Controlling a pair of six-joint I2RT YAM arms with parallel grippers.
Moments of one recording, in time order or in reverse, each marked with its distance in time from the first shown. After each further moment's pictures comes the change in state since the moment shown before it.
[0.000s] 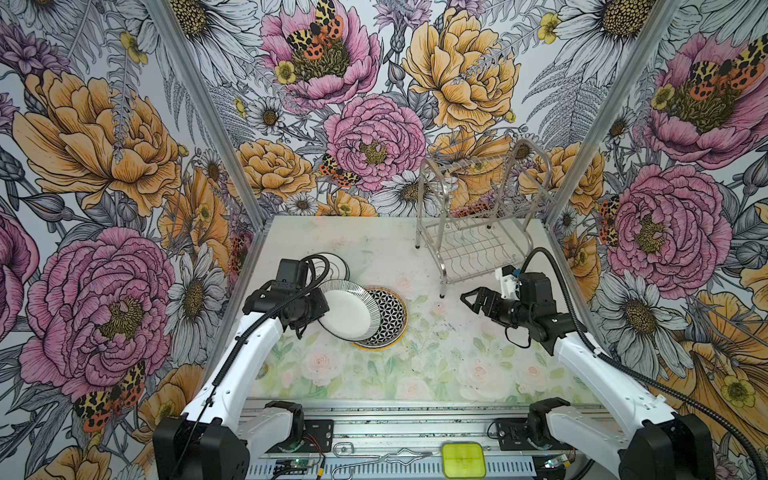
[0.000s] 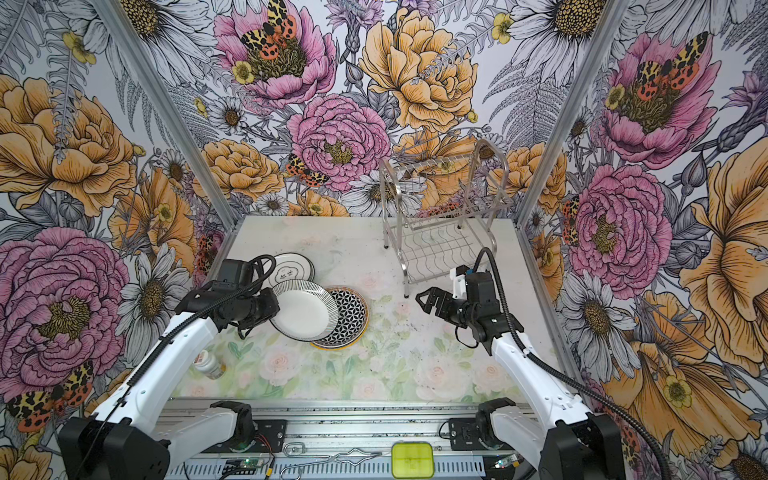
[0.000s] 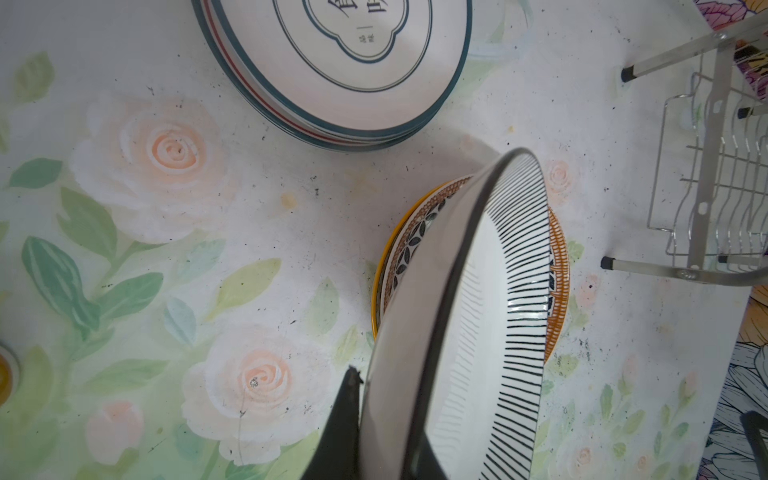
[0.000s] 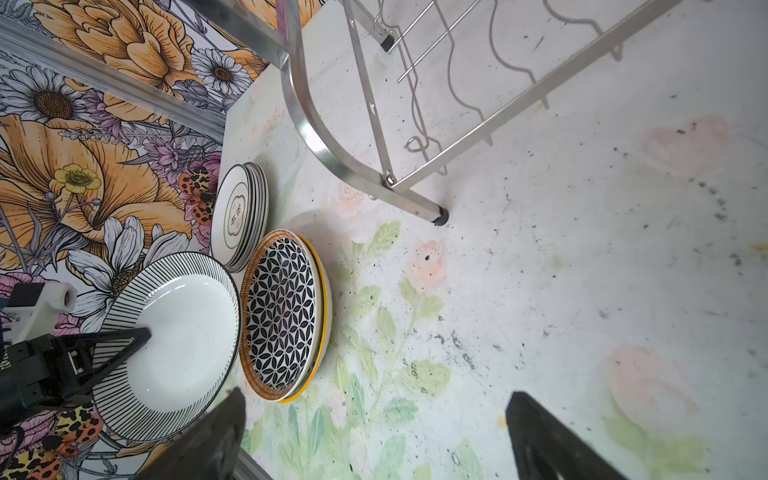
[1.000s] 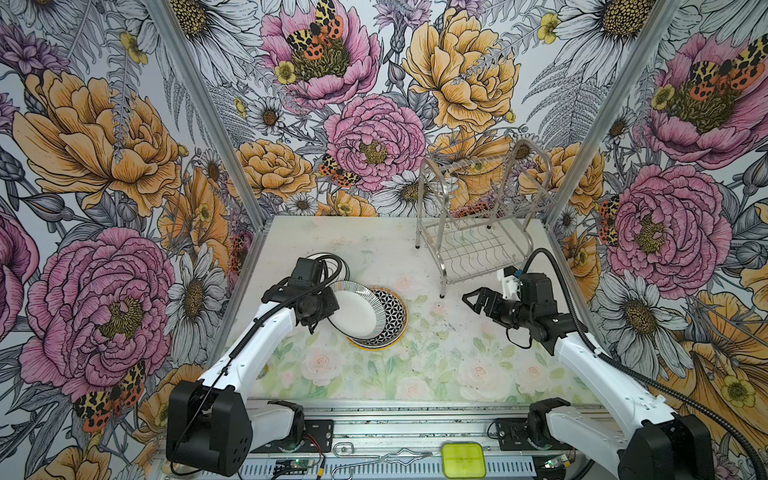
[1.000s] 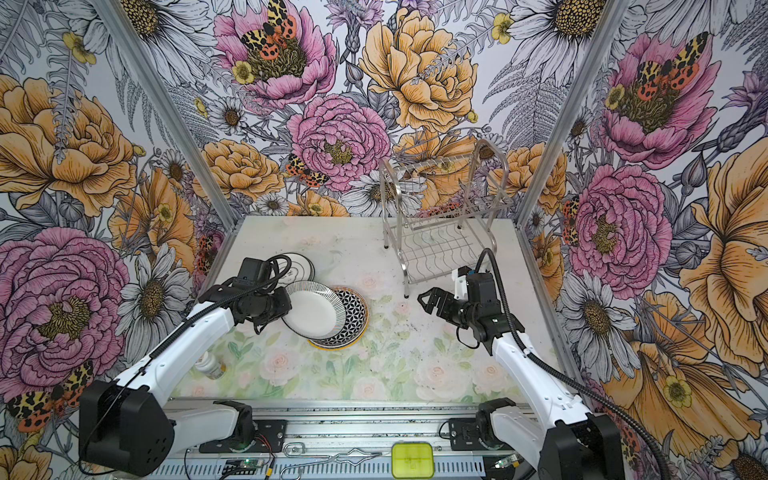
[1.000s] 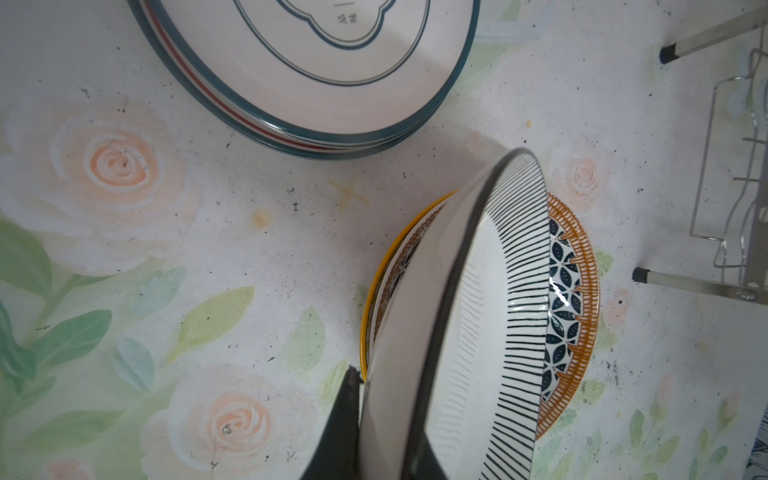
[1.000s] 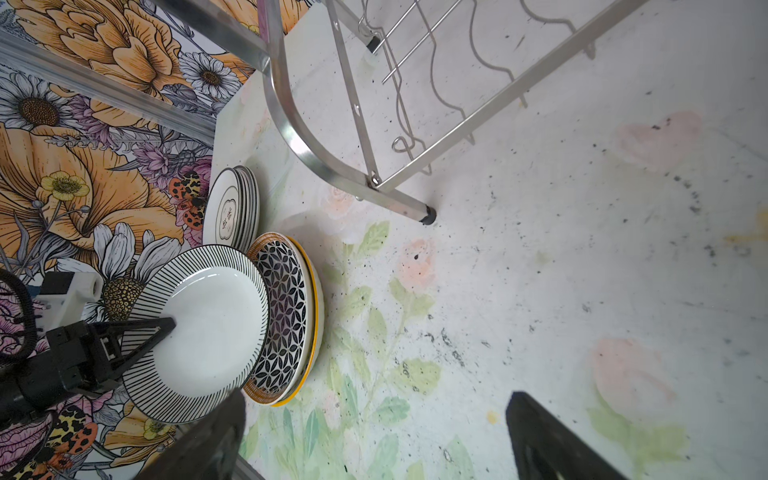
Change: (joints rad) left arm -0.069 0.119 -0.037 0.127 -0.042 -0.031; right arm -0.018 0.000 -0.003 -0.016 0.010 0.000
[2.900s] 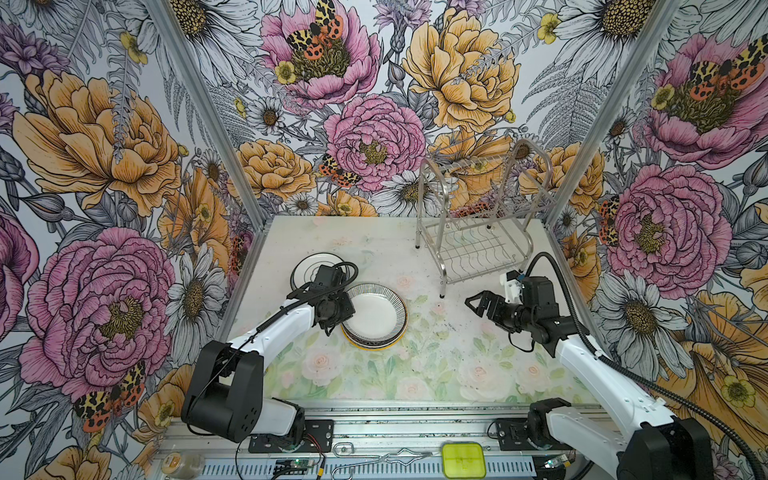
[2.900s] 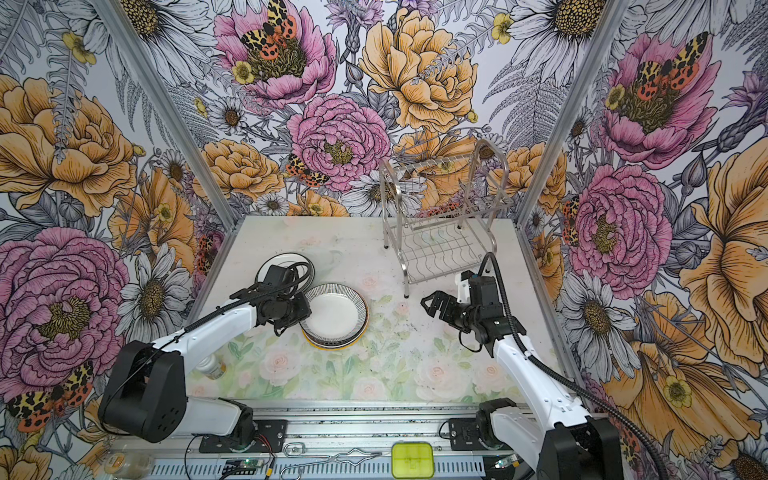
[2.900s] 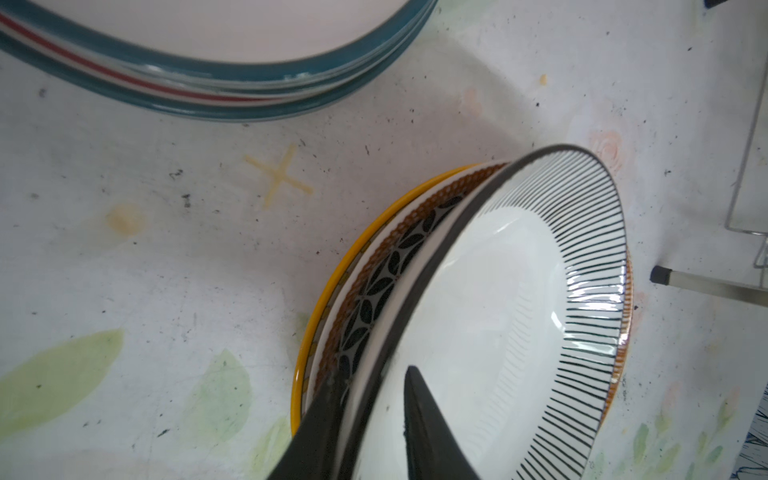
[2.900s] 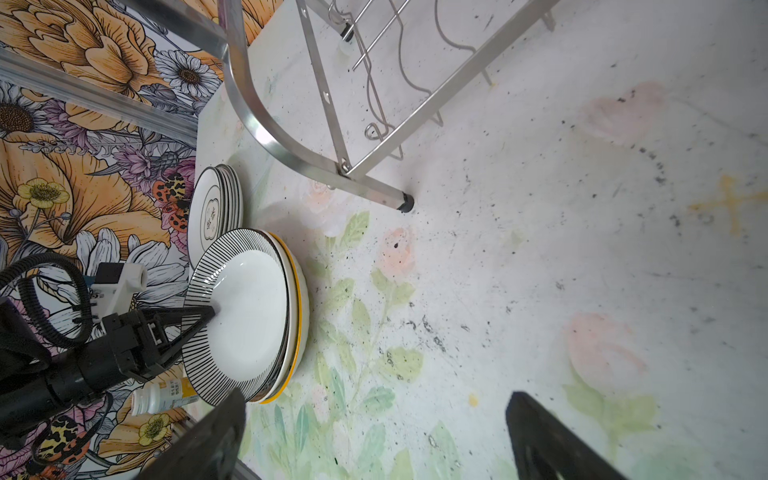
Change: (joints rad) left arm -0.093 0.163 -0.093 0.236 0.039 -0.097; right arm -0.028 -0.014 -0.024 -0.029 0.000 0.000
